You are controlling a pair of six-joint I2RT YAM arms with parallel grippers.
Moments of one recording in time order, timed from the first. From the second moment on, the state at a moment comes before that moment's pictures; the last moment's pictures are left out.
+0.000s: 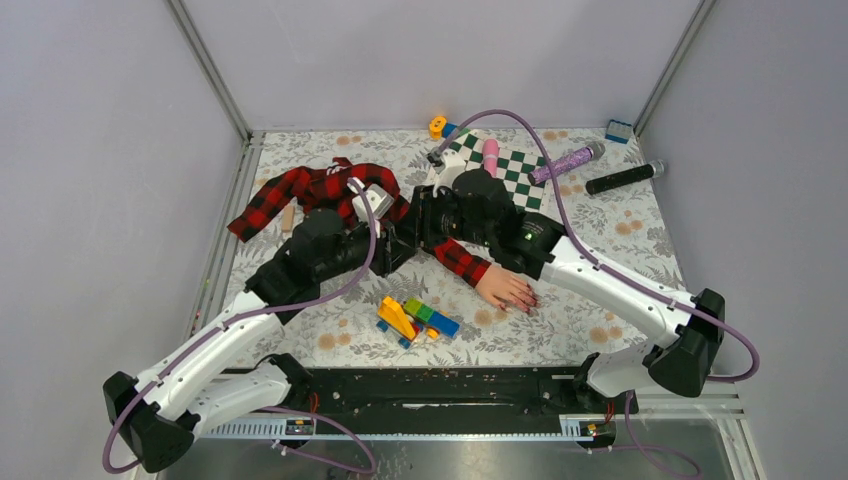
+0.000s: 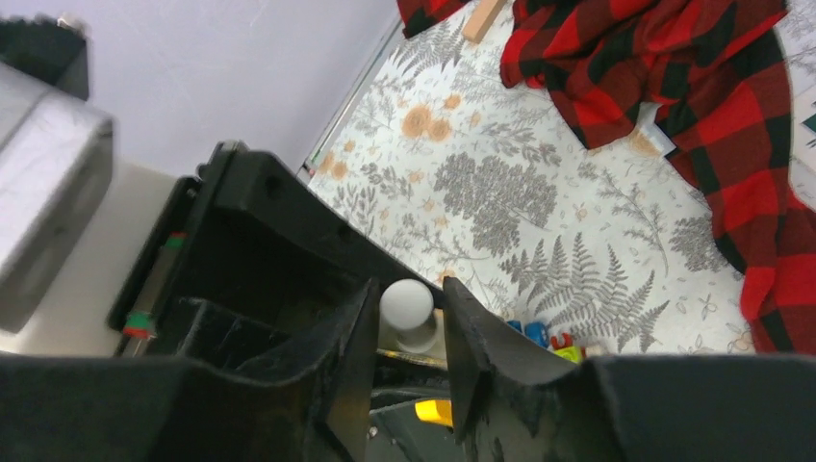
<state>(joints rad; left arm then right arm) -0.71 0.92 0.87 -0.28 0.24 -0.23 0.93 1.41 1.34 -0.29 -0.08 0.62</state>
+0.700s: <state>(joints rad) -0.75 0.95 0.87 -0.10 0.48 -0.16 0.70 1.19 1.30 -0.21 -0.29 0.56</state>
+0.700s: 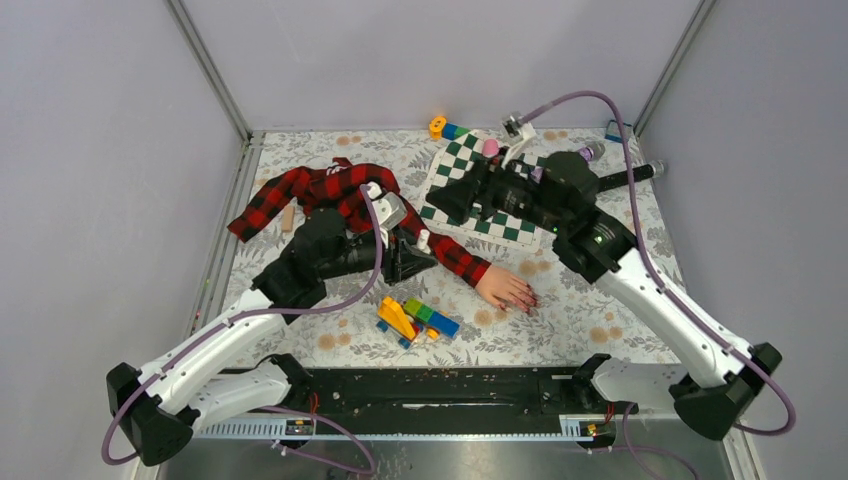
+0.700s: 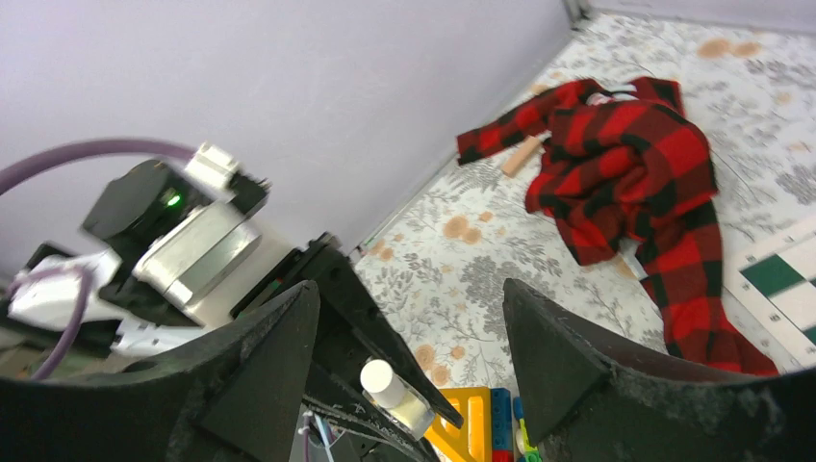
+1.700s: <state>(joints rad) -0.75 1.03 0.87 0.53 1.12 -0.64 0.71 1.22 0.97 0.99 -1.04 1.05</state>
